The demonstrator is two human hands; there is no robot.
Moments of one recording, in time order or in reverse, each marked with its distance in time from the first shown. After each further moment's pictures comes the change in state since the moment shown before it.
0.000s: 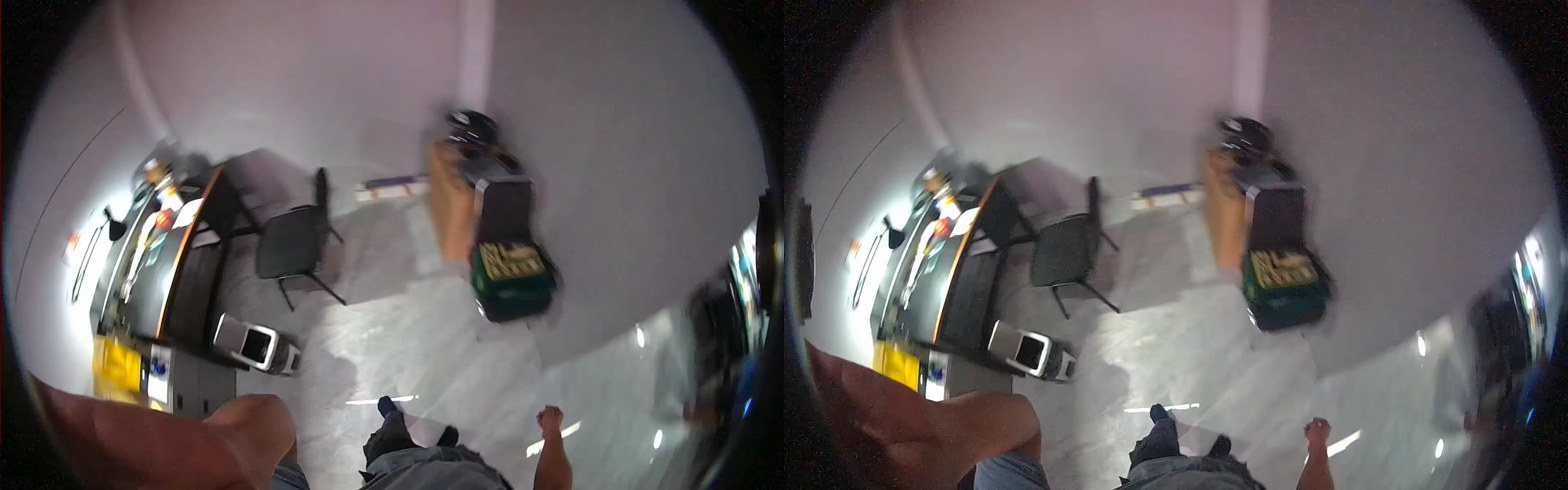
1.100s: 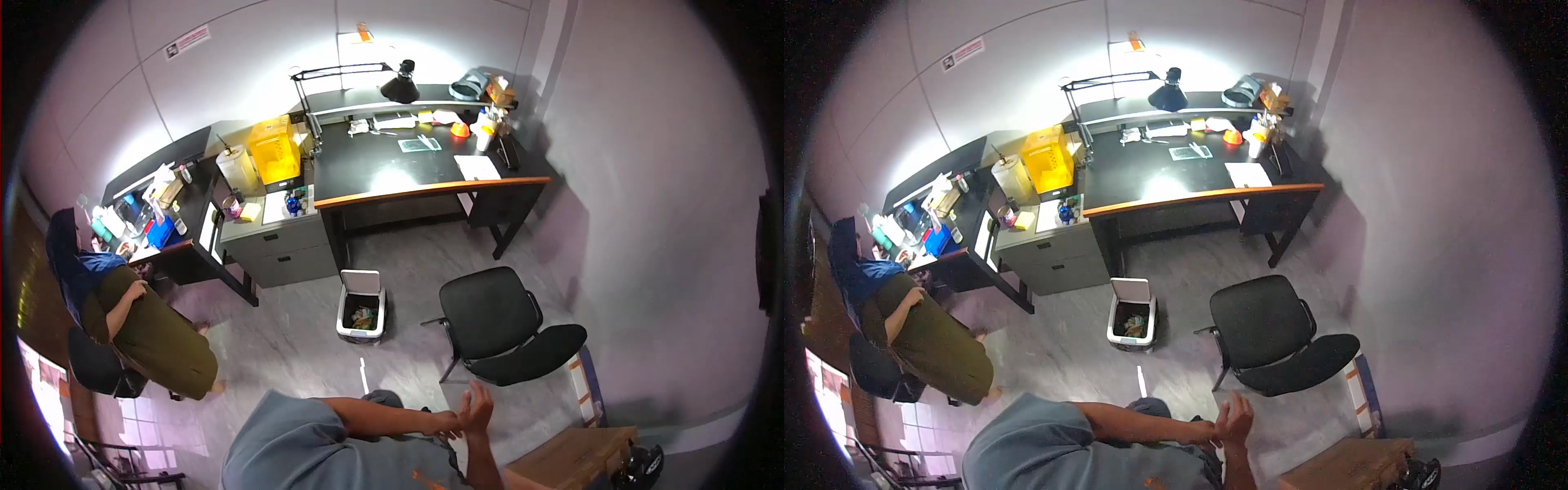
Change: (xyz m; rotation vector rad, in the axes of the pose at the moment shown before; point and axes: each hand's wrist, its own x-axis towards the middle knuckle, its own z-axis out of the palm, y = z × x) left_hand -0.542 -0.261 -0.260 0.050 0.325 -2.686; right_hand -0.118 -0.374 0.966 -0.685 -1.521 -1.388
